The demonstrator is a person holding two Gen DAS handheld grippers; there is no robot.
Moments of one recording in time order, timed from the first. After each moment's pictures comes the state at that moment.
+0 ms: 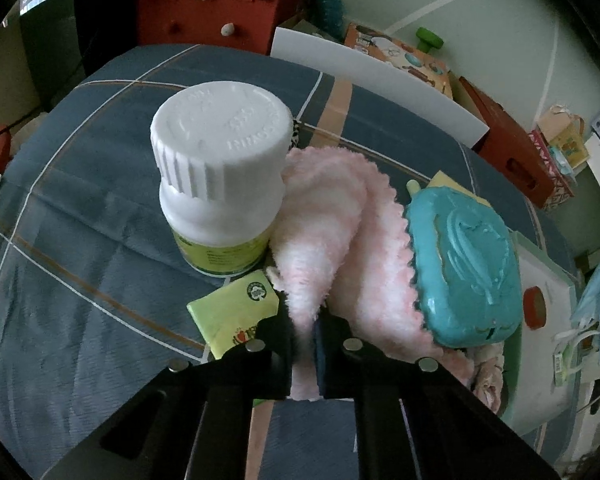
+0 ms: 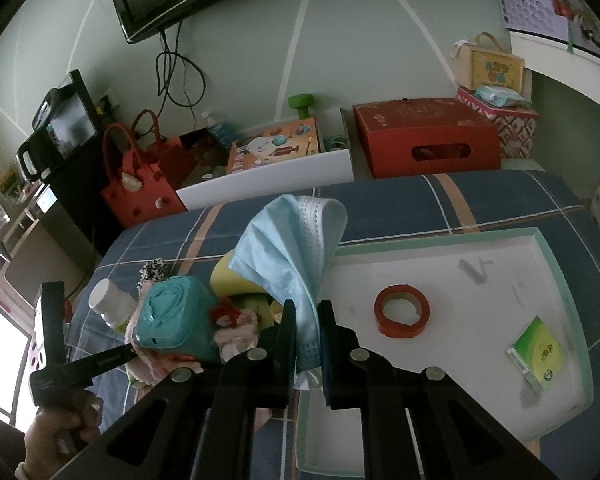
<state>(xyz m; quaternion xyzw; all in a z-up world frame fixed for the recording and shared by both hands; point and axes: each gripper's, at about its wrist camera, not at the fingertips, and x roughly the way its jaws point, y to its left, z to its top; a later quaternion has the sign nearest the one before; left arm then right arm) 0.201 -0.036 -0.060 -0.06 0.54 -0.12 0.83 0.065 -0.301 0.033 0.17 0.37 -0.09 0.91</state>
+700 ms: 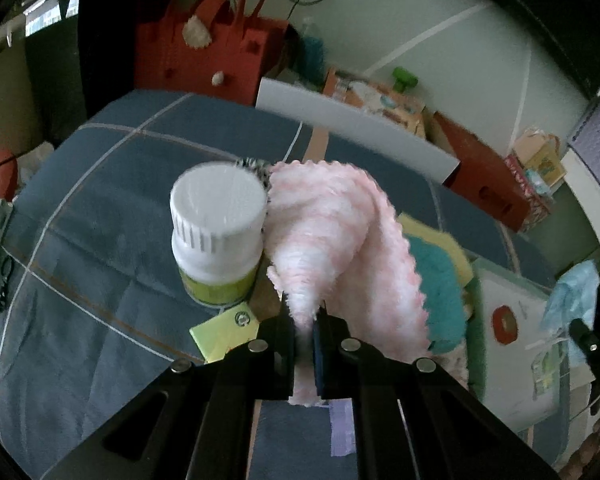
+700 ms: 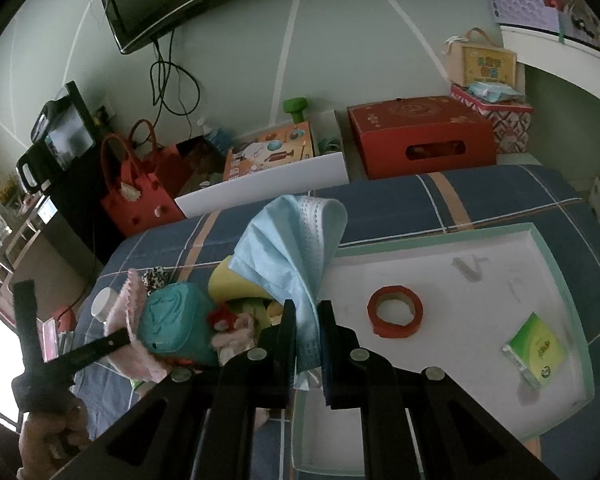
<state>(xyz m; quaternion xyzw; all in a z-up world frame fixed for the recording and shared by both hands) 0.180 -0.026 -0.007 -0.08 0.47 -0.14 0.87 0.060 -0.310 0.036 0.18 0.36 -0.09 0.91</state>
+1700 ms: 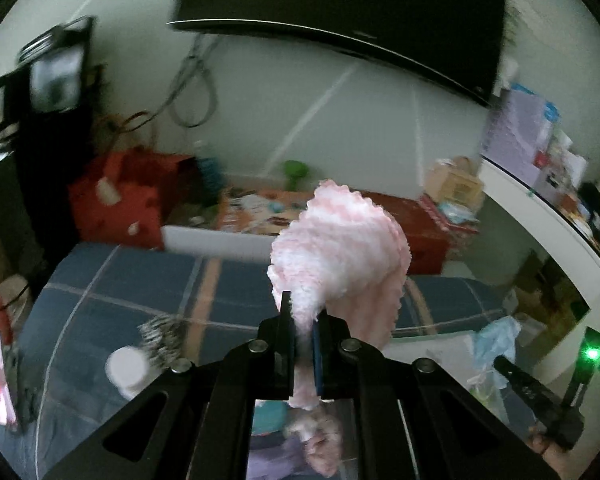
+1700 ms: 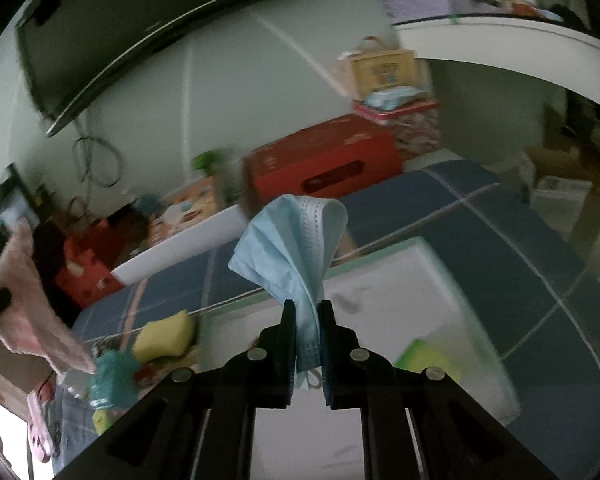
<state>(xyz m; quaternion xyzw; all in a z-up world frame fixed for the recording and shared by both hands) 0.151 -0.131 0.141 -0.01 0.33 -0.25 0.91 0.005 -0.429 0.045 0.25 0.31 -0.23 0.89</state>
